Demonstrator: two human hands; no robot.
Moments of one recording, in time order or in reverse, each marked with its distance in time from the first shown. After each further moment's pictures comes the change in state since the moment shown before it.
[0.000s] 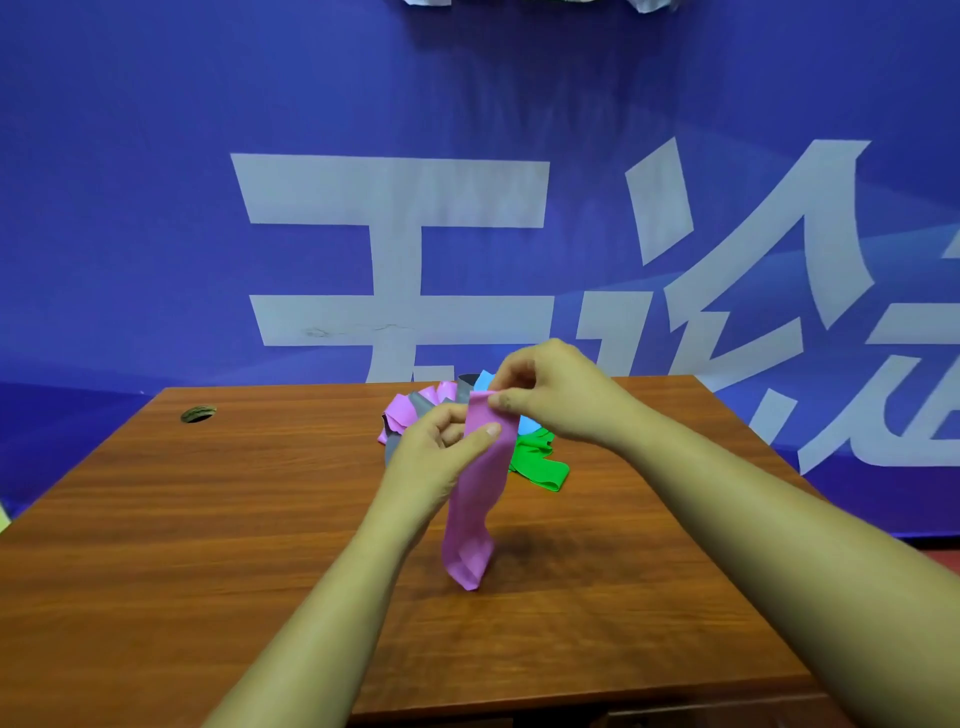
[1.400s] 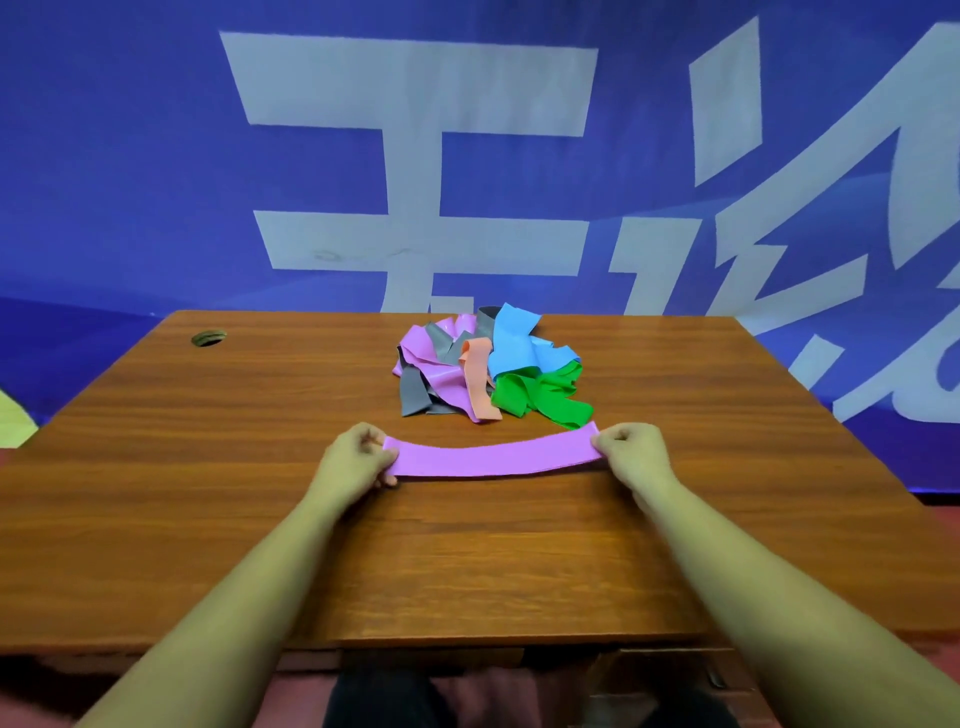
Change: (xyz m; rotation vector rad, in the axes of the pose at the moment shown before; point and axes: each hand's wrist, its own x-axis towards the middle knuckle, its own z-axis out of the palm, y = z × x) left_hand 0.007 -0.150 -0.125 0.500 0.209 -0.440; right_hand -0.041 0.187 0.127 0.331 0.286 0.787
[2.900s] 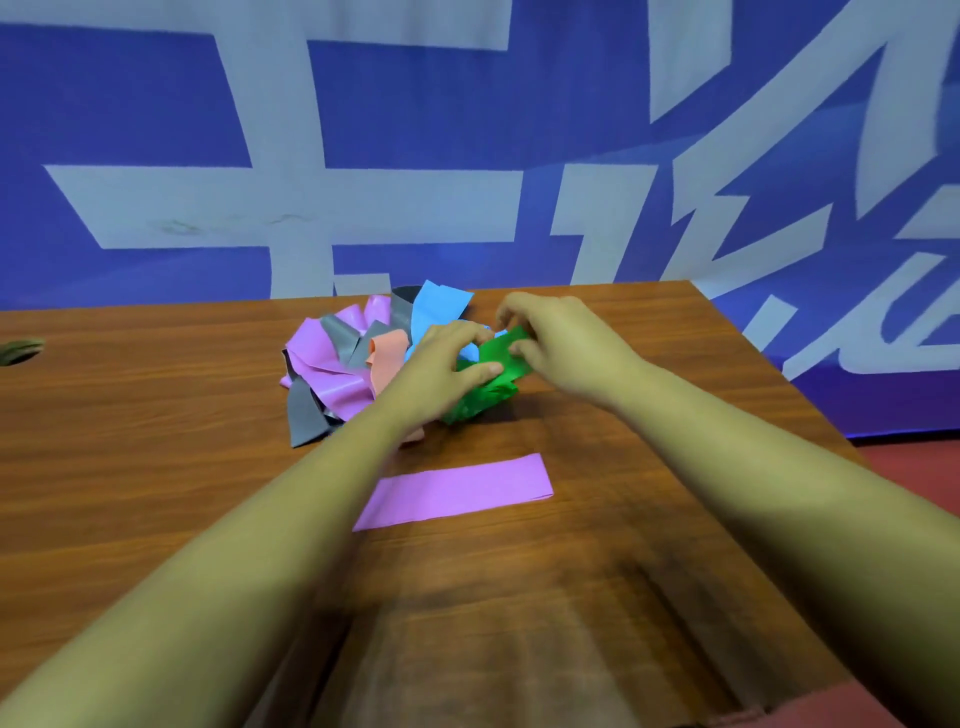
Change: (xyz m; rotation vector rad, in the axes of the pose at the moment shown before) left_hand 0.113 0.129 0.158 0.236 -0.265 0.727; right_hand 0.082 -0.101 -0.028 -0.598 -0.174 -0.778
